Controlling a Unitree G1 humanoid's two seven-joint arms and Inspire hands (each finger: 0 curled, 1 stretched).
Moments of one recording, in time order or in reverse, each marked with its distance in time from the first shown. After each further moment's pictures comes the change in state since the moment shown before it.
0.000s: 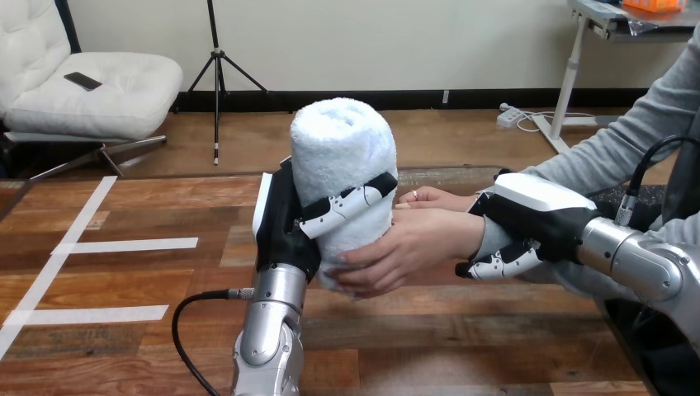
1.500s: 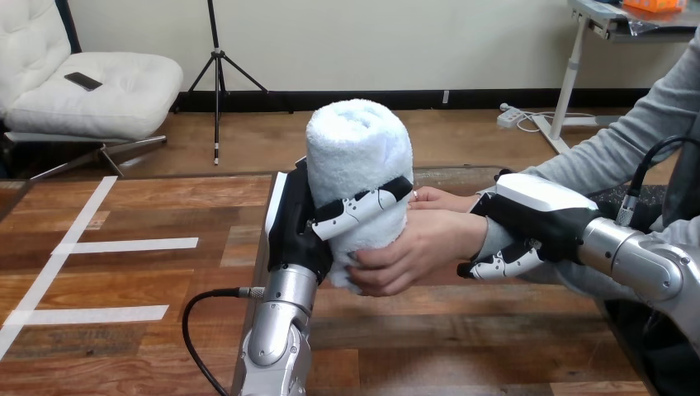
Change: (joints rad) left arm 0.000 -0.013 -0.017 0.000 0.002 0.002 -0.028; right arm 0.001 0.000 0.000 0.000 0.000 0.008 0.000
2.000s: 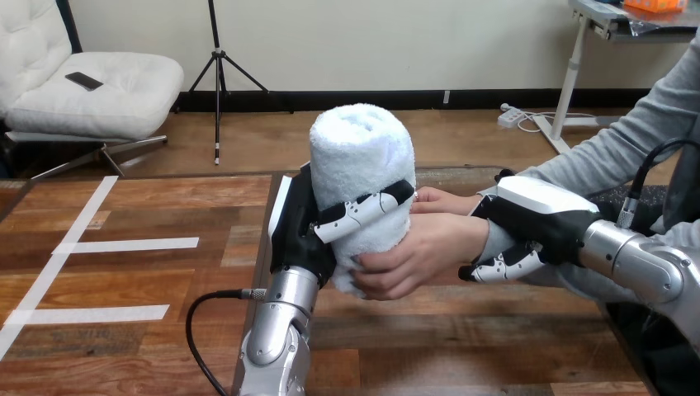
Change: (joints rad) left arm 0.000 0.002 0.004 -0.001 -0.034 0.059 -0.053; right arm 0.008 -0.001 0.000 0.001 0.000 0.001 0.000
